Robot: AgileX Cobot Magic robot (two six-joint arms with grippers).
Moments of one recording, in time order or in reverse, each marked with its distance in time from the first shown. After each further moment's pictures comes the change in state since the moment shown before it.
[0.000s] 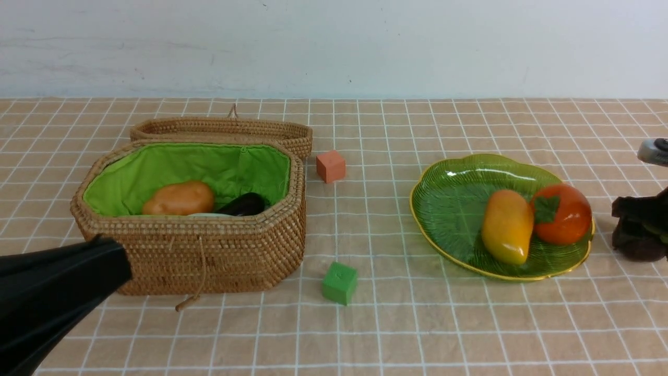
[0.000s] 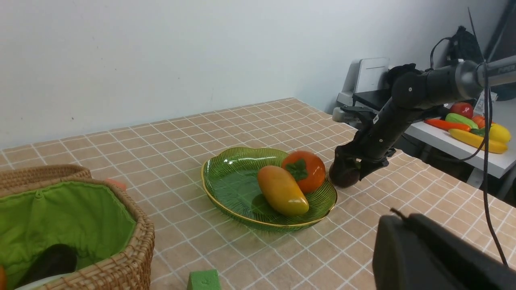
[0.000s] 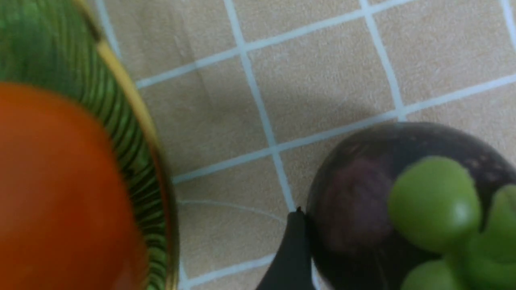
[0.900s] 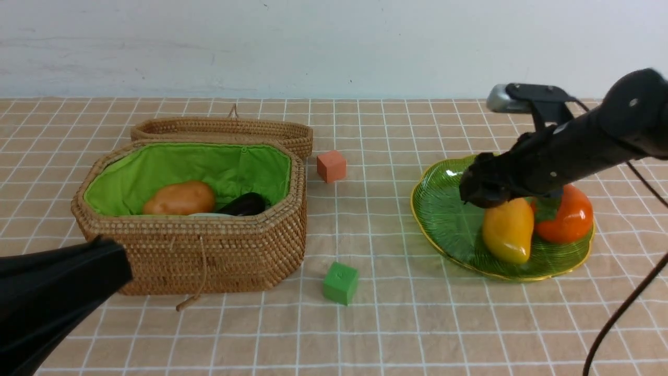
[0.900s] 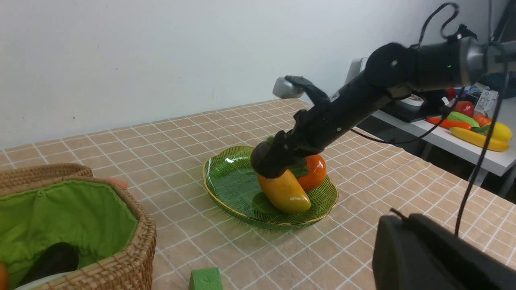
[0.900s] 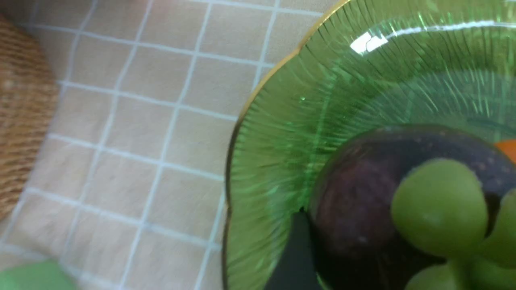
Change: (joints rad) right arm 0.403 -0.108 0.000 0.365 -0.114 -0.355; left arm 0.000 0.000 0.000 0.004 0.008 0.000
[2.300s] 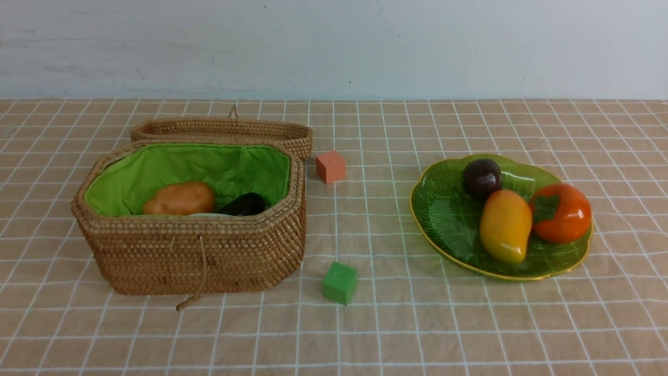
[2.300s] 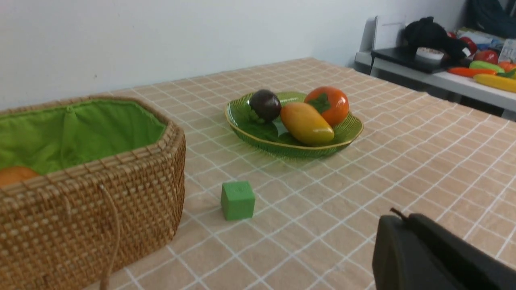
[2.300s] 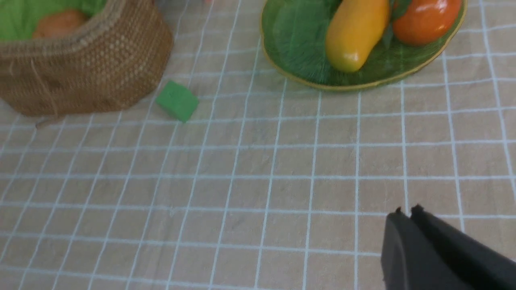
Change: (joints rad) right arm 0.003 -1.659 0.713 -0.352 0.474 0.557; left arm 0.000 -0.400 0.386 0.091 0.044 -0.001
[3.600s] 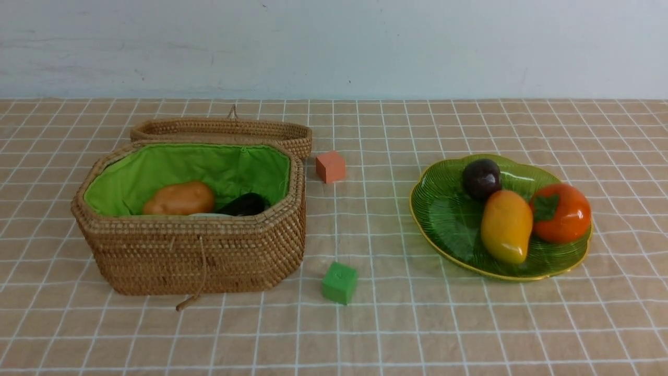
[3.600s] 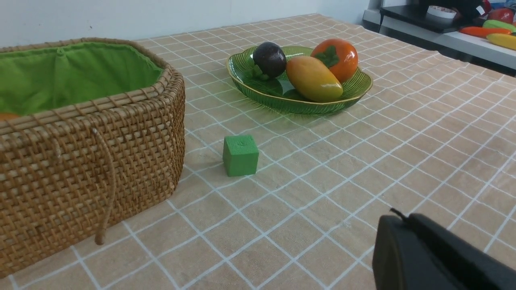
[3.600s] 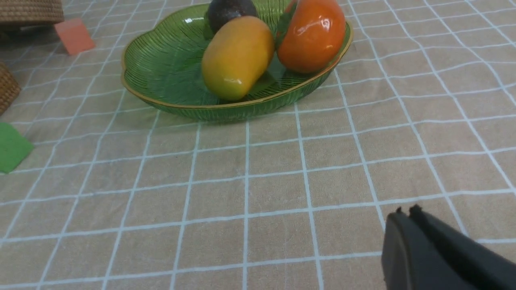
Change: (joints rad) right arm -0.106 -0.224 0.642 -0.122 -0.580 -0.042; left arm 0.000 0.001 0.063 -0.001 -0.001 -0.003
